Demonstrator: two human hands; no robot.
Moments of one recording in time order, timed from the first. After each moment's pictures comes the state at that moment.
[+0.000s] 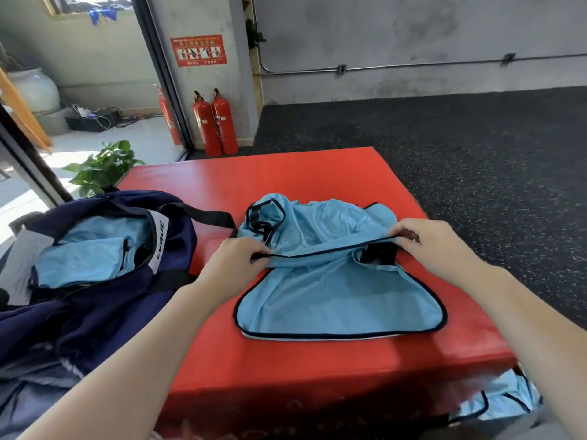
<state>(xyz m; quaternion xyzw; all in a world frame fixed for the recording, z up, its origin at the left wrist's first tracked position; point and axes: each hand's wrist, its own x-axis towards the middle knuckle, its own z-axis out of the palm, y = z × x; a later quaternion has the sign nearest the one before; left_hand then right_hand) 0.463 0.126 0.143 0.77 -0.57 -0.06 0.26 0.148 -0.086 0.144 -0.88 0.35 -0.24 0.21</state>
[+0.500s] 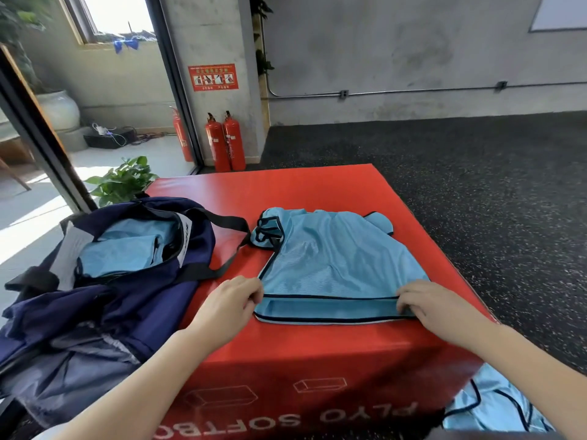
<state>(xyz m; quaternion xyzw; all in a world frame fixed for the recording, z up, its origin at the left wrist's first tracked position) 0.443 0.224 0.115 0.73 -0.63 -0.01 0.25 0.089 -0.017 0.090 -0.97 0.21 -0.13 0.07</state>
